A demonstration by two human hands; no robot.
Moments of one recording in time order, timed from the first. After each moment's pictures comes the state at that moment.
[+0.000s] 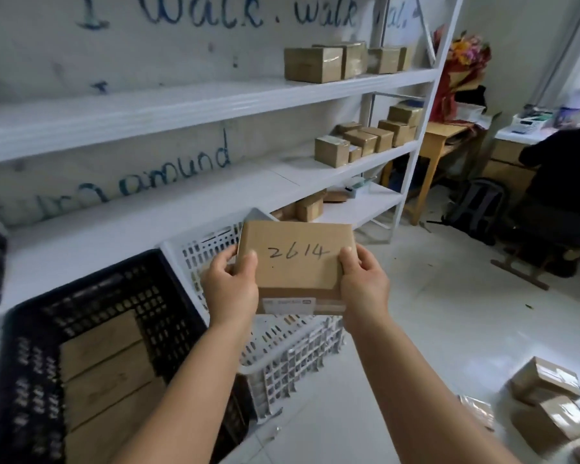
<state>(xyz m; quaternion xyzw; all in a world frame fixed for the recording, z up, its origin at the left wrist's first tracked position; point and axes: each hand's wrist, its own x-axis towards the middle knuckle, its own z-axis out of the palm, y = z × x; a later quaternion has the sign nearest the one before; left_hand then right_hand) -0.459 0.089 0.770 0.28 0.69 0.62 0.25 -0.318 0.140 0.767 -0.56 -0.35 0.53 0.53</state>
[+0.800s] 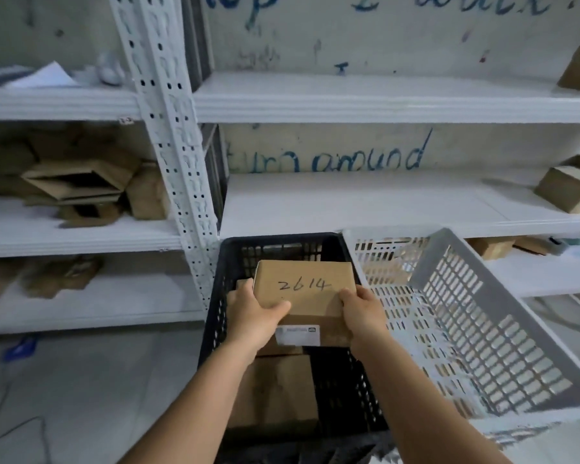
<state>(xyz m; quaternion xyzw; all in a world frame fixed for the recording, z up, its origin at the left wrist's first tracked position) -0.699 -0.045 0.707 0.15 0.85 0.47 0.20 -0.606 0.085 0.695 -0.53 -0.56 0.60 0.20</state>
